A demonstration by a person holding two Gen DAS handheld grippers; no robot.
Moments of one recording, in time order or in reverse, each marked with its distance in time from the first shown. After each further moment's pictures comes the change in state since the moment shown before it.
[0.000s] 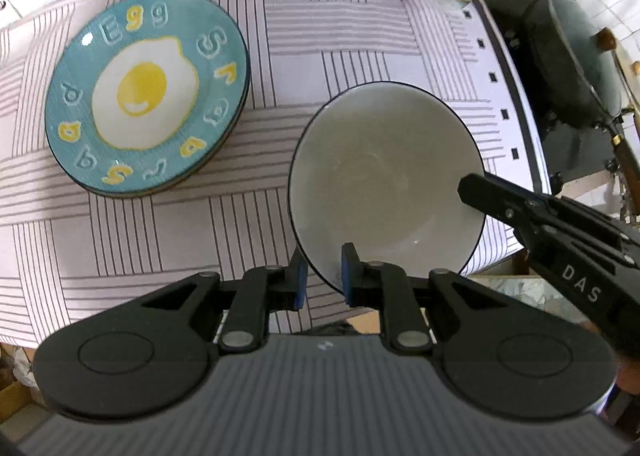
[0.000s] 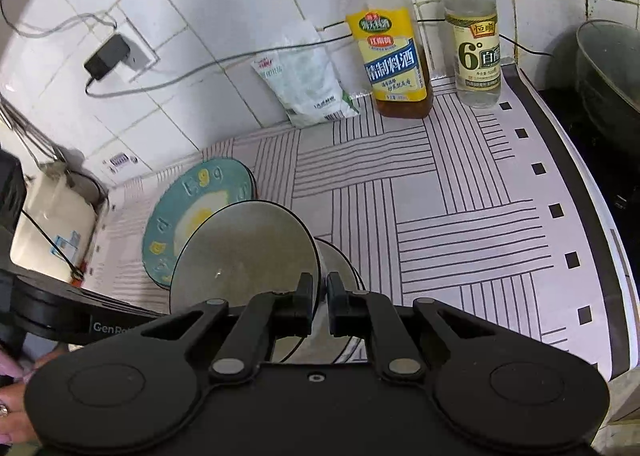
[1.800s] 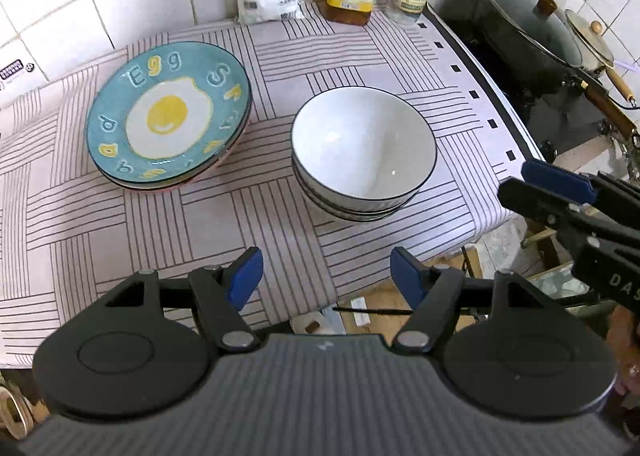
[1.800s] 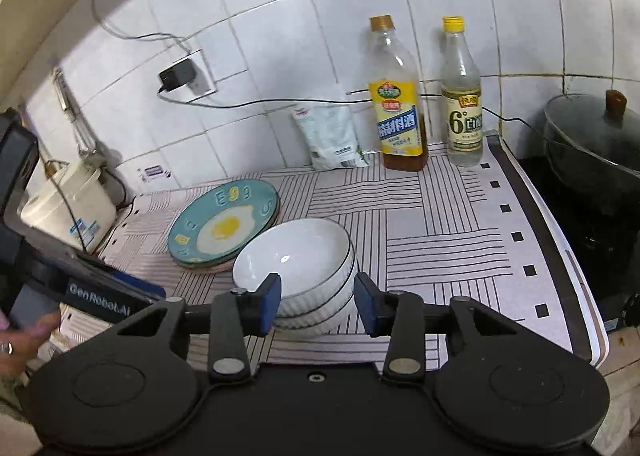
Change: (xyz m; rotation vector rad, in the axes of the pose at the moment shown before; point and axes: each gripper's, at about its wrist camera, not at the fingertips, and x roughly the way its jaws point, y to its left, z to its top) left arm -0.044 -0.008 -0.094 0.185 -0.255 0.070; right arm -0.079 0.013 -0.090 -0.159 -0.264 -0.004
